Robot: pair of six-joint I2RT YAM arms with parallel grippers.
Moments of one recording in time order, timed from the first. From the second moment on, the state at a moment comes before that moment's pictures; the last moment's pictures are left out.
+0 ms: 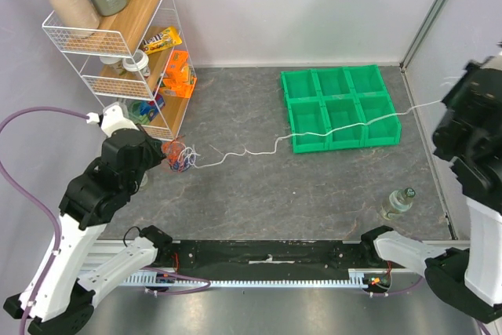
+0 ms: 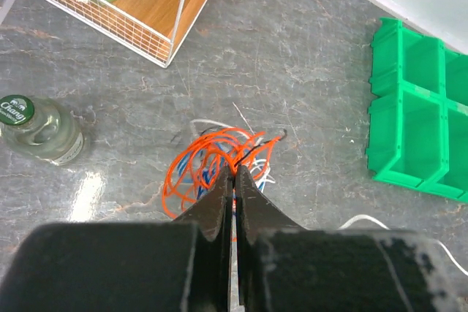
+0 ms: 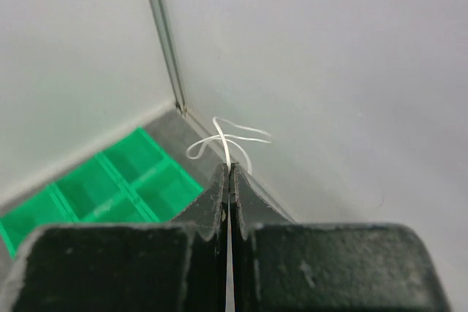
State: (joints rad) left arm -0.54 0.76 1.23 -1.02 -0.55 -0.71; right arm 0.37 1.09 1.95 -1.00 1.05 0.15
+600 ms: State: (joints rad) left arm -0.54 0.82 1.13 -0.99 -0.46 -0.73; right arm 0.37 1.03 2.05 -0.79 0.55 0.15
